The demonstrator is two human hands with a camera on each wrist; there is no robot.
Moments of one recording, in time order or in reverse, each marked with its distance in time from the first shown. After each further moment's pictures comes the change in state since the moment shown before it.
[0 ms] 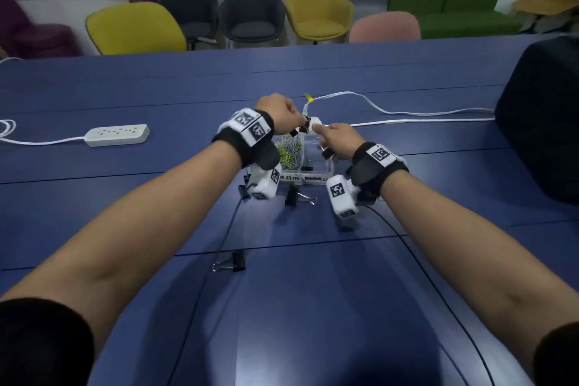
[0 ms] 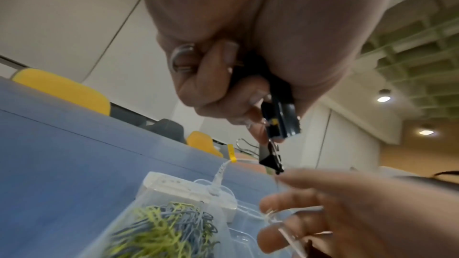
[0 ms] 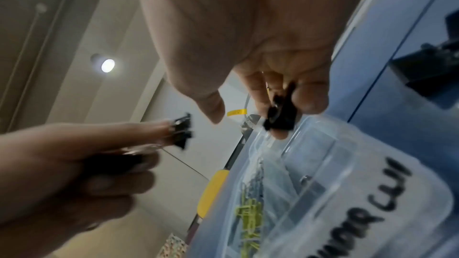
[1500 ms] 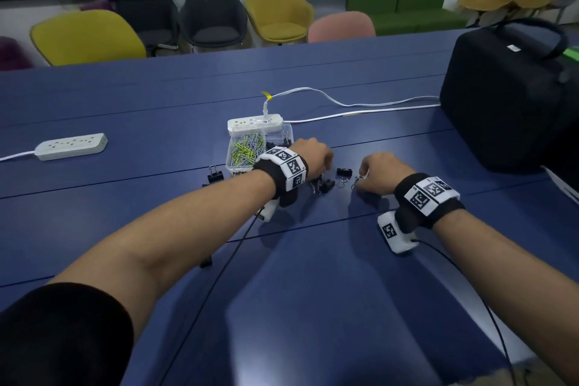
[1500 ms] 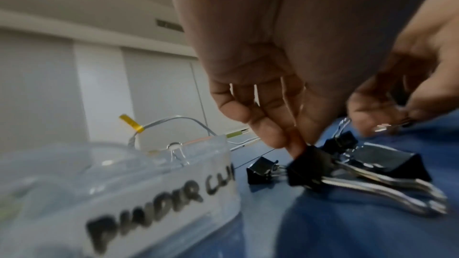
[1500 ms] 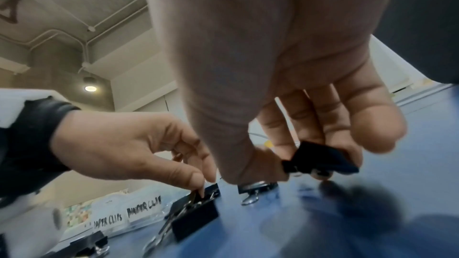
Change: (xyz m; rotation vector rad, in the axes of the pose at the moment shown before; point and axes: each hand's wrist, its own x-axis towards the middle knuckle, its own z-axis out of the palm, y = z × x) left_hand -0.019 0.072 0.123 0.468 -0.210 0.516; right_hand -0.092 0.100 -0.096 -0.833 0.048 0.078
